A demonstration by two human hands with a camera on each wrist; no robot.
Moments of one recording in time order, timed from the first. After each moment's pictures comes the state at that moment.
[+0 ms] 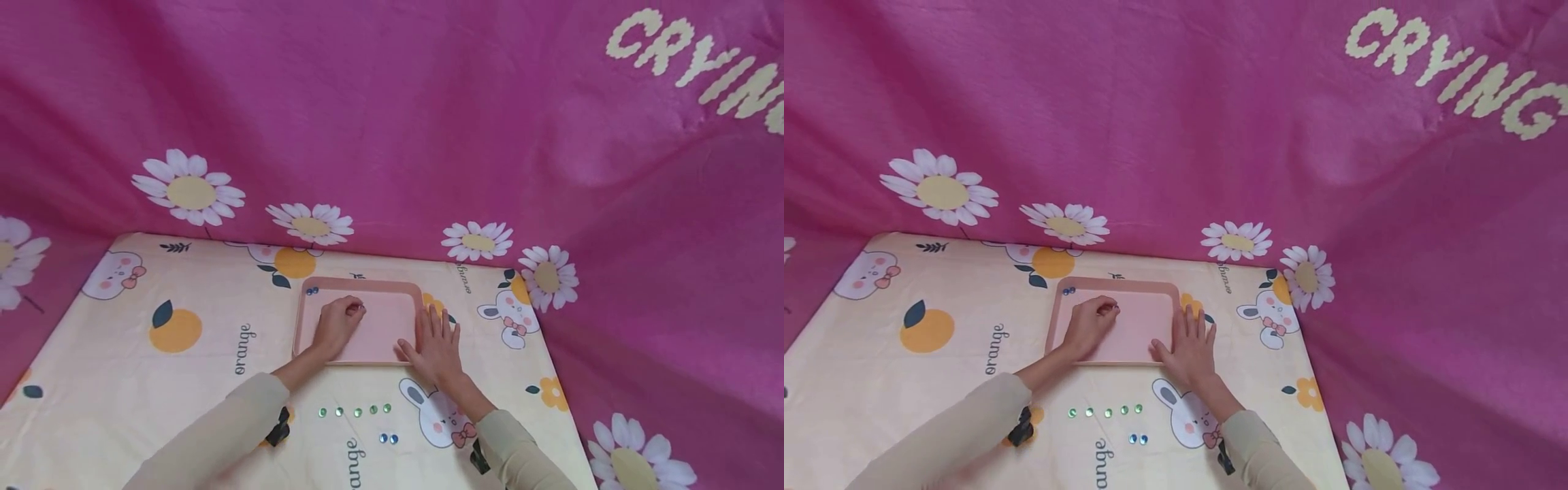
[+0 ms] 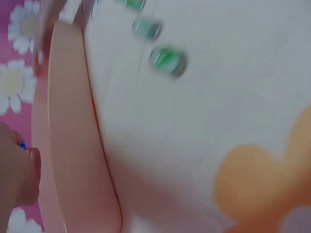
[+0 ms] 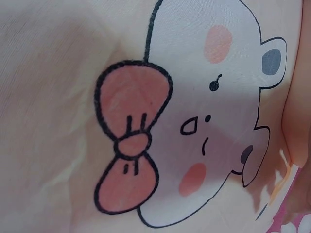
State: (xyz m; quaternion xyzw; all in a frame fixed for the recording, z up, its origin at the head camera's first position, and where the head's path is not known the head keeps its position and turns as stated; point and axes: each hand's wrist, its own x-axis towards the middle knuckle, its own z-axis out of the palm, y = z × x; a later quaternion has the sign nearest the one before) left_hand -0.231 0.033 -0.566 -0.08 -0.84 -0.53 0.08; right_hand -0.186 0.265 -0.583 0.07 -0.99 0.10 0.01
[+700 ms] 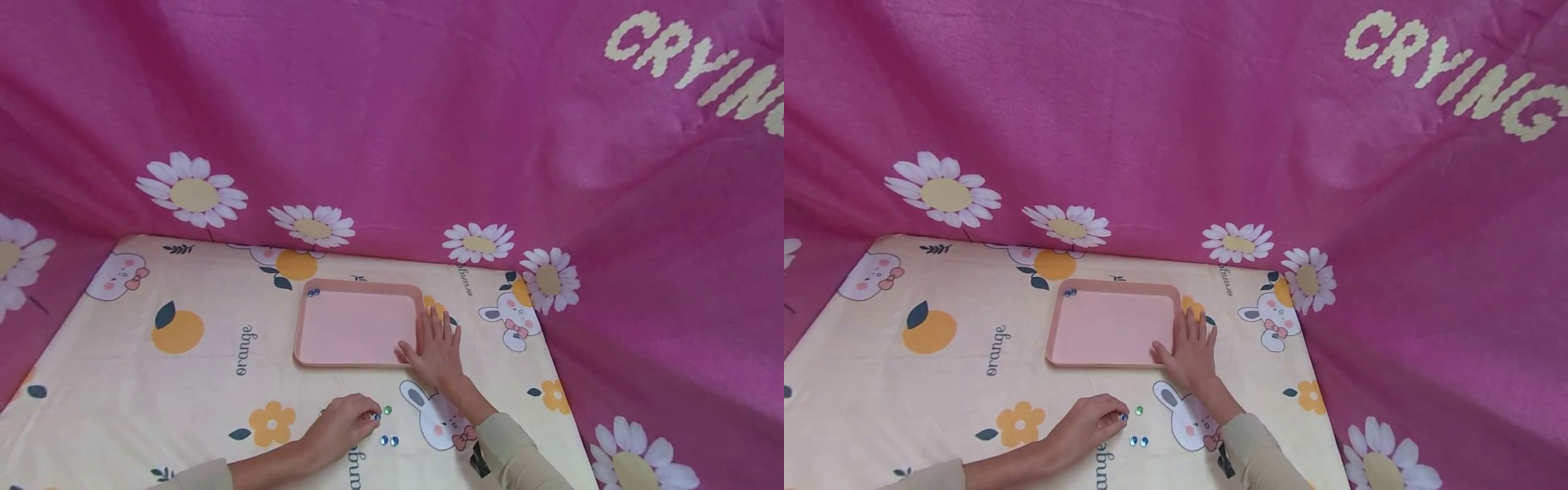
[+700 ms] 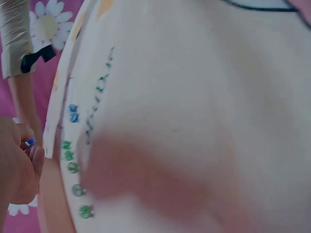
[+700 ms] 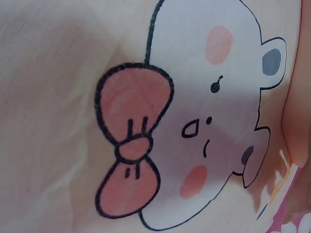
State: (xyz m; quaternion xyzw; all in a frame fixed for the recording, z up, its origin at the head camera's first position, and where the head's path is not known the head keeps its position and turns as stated) left_hand -0.083 0.025 -0.551 -0.27 -0.84 -0.46 -0.09; right_hand -0.184 0.263 -0.583 0.07 -0.99 0.09 0.03
